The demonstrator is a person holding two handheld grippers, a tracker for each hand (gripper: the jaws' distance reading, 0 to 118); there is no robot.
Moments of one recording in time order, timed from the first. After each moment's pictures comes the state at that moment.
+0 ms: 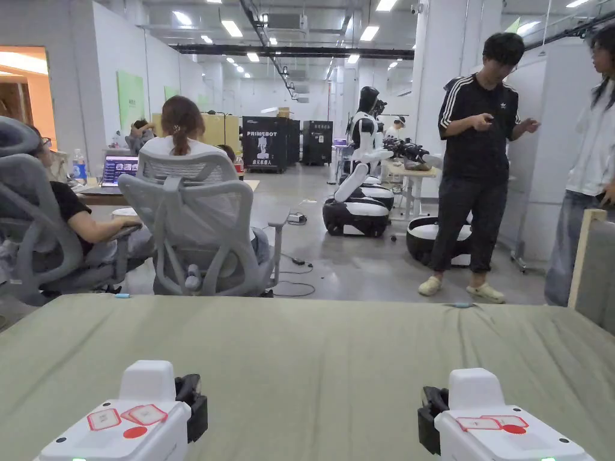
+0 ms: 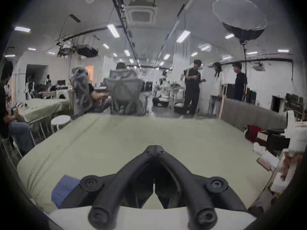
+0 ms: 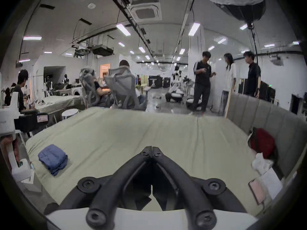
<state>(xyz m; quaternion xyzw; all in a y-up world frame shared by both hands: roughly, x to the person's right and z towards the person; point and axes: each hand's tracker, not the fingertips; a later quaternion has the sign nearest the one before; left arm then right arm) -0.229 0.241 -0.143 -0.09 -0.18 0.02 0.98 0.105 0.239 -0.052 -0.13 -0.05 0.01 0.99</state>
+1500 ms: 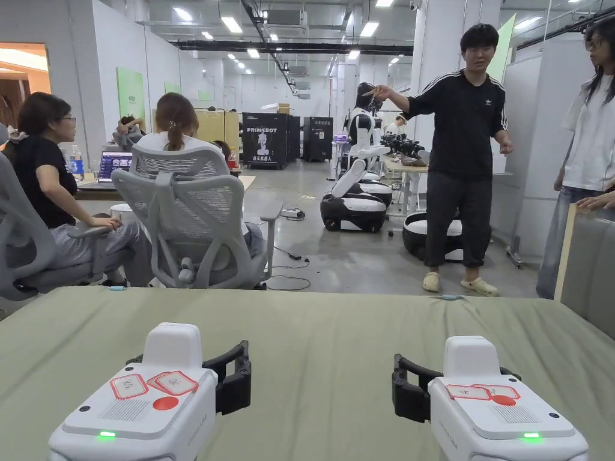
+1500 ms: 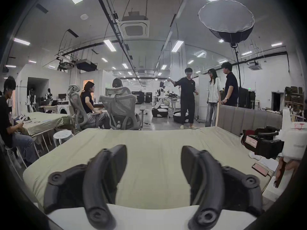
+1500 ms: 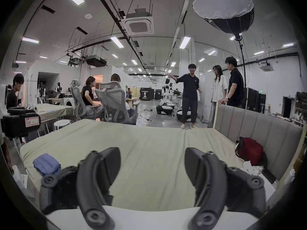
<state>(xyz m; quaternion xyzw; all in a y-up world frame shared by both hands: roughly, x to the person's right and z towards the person) -0.178 0.269 -0.078 -0.05 -0.18 -0.01 0.98 0.118 0.251 -0.018 -0.09 -0.09 0.02 0.99</state>
